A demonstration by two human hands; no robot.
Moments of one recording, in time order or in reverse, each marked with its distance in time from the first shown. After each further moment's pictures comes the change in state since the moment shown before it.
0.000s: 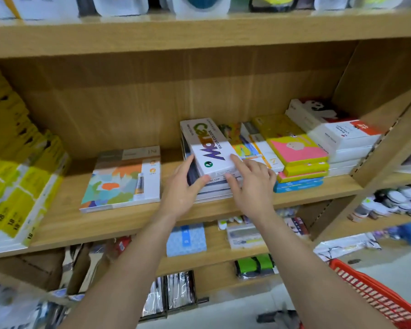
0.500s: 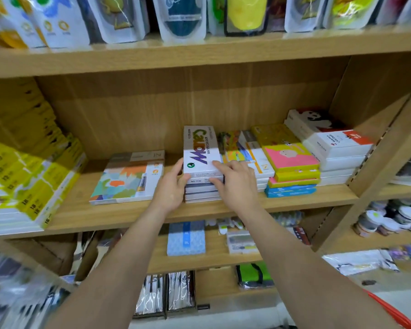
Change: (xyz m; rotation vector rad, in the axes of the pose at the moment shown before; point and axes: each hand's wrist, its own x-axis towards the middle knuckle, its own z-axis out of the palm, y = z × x) left_hand -0.014 0.029 -0.015 0.150 0.046 -0.073; right_hand 0.017 -0.004 -0.006 0.017 -0.067 -0.186
